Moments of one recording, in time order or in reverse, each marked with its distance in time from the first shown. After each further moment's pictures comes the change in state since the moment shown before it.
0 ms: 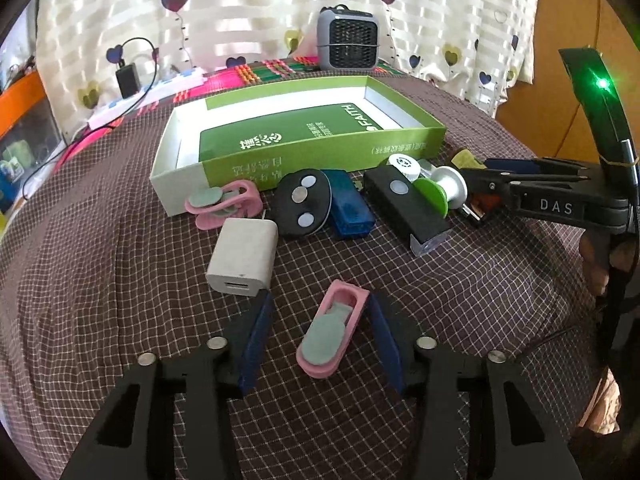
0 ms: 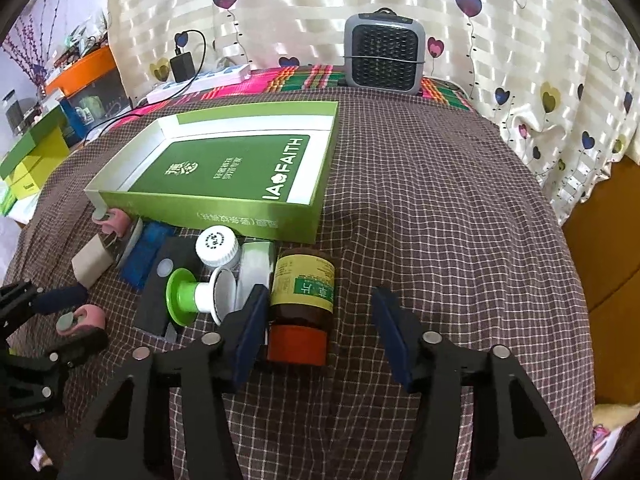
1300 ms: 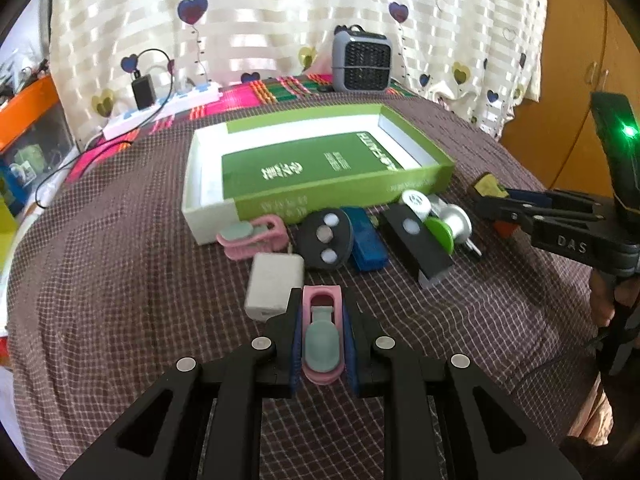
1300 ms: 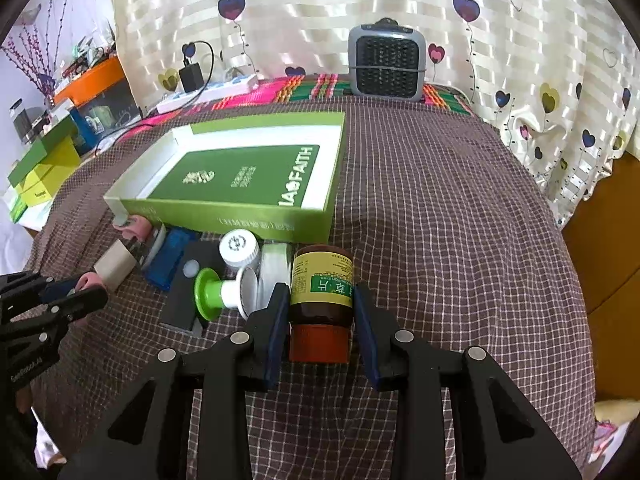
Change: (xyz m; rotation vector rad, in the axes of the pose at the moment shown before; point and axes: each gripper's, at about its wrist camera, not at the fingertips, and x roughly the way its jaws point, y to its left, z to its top) left arm -0.022 0.014 0.023 -0.040 -0.039 0.018; right arm -0.019 0.003 -0.001 0.016 -0.026 0.024
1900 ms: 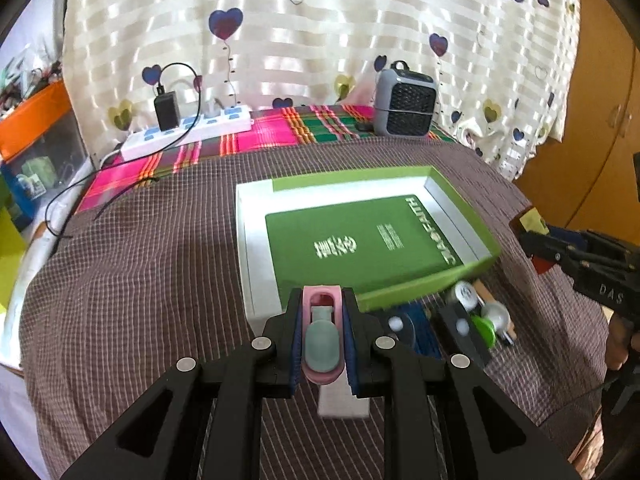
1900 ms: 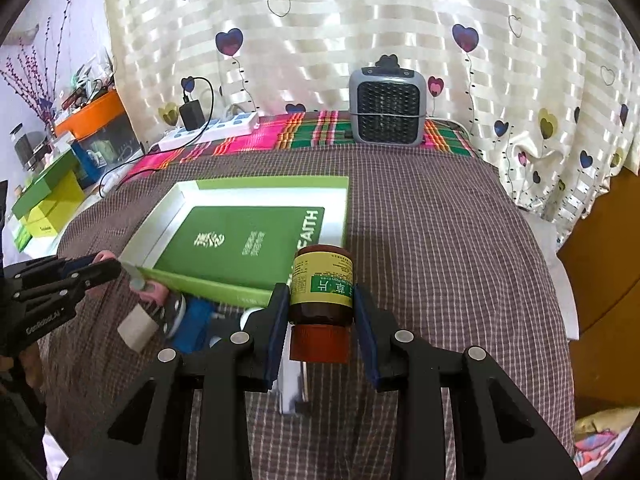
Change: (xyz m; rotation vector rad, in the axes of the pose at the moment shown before) left arm 0.013 0.050 0.067 -0.073 -0.035 0.020; right arm -0.012 0.007 0.051 0.023 -0.059 0.004
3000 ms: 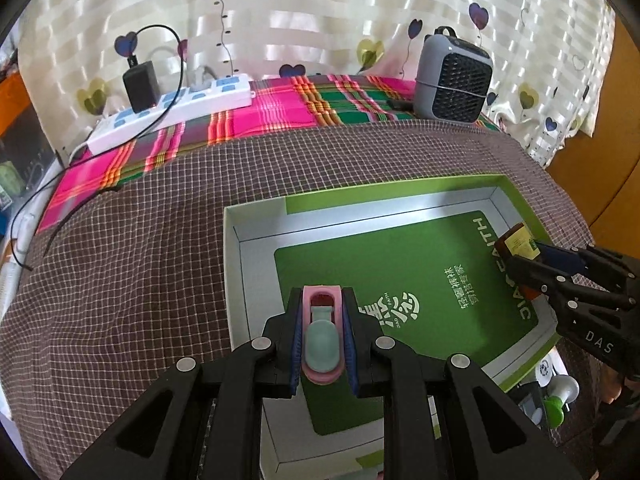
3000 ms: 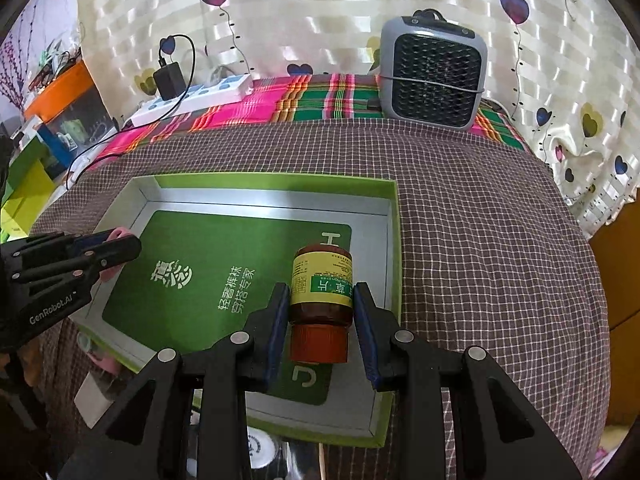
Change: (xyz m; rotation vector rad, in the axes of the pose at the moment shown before) left arm 0.097 0.019 0.045 -0.006 0.117 0.016; right arm 0.104 0.017 0.037 -0.019 0.131 -0.009
